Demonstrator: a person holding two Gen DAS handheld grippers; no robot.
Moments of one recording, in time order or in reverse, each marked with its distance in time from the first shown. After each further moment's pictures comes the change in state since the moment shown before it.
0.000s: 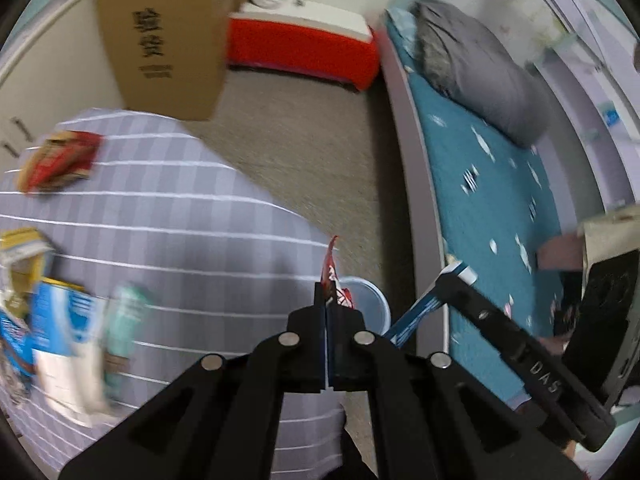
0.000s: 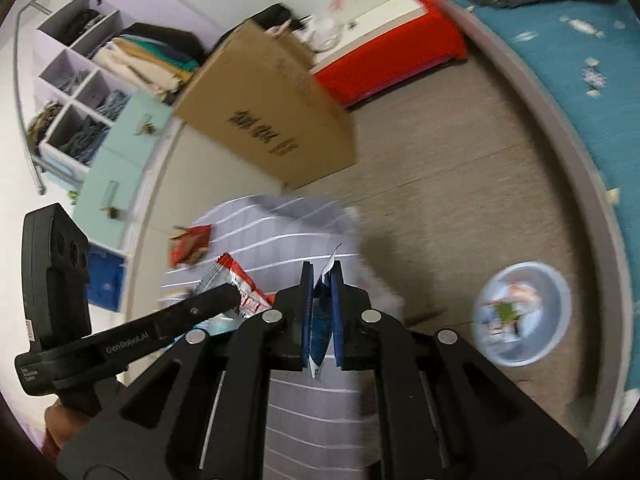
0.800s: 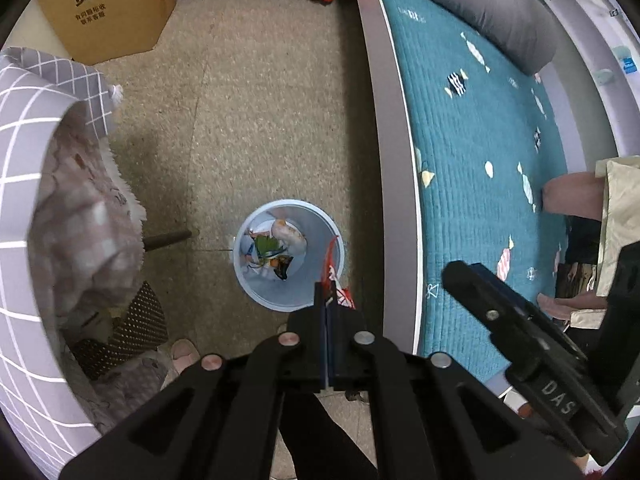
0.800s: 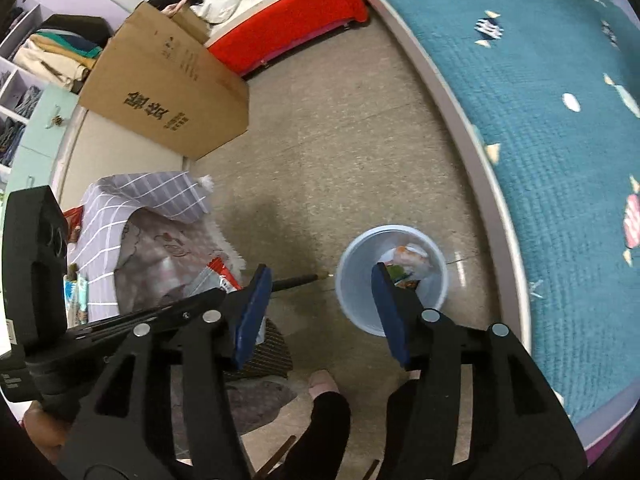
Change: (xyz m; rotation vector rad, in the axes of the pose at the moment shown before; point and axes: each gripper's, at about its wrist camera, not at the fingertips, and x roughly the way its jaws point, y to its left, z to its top) left arm 0.170 -0.132 -0.060 0.015 0.259 -0.010; right arm -0.030 -0.180 -0.010 0.069 0.141 -0.263
